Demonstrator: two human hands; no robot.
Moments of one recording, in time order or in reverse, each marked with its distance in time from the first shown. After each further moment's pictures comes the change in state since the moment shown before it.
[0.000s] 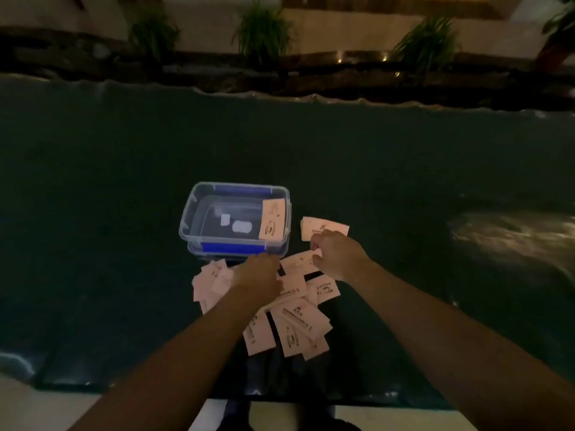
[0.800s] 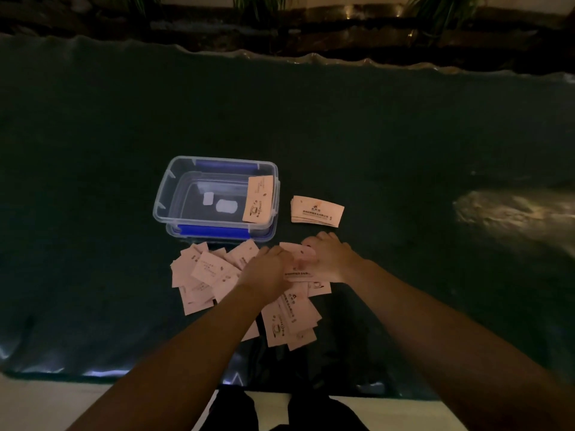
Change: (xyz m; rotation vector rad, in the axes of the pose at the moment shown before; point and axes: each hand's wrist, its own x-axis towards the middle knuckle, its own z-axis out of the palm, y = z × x) left_hand 0.030 0.035 0.038 0.023 -0.220 0.147; right_hand 0.013 0.032 0.036 0.116 -0.356 0.092
